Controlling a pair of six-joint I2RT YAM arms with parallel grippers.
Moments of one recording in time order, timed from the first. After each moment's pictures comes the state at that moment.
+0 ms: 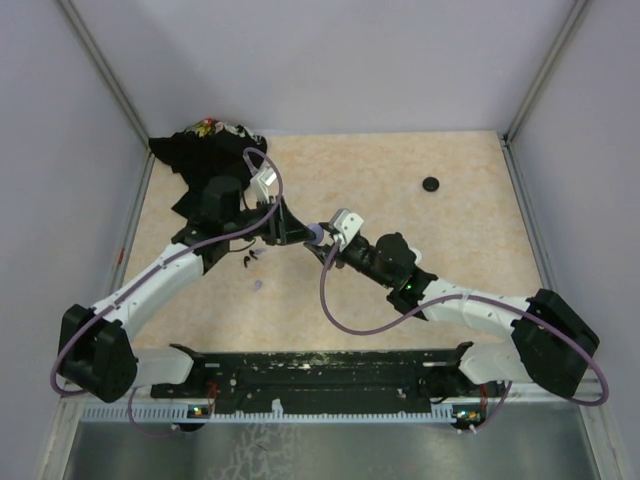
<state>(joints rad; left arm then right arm) -0.46 1.28 0.92 -0.04 0.67 -0.58 0.88 1.25 0.60 0.71 -0.08 -0.18</state>
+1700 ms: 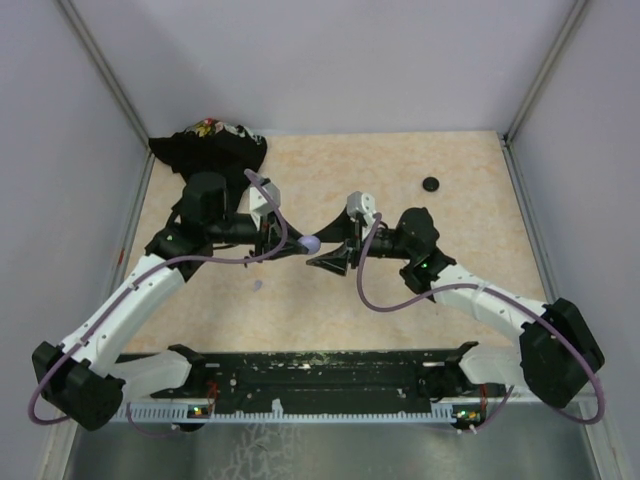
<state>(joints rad) -0.51 1.12 1.05 -0.26 0.95 0.16 0.66 1.20 0.69 0.67 -0.84 0.13</state>
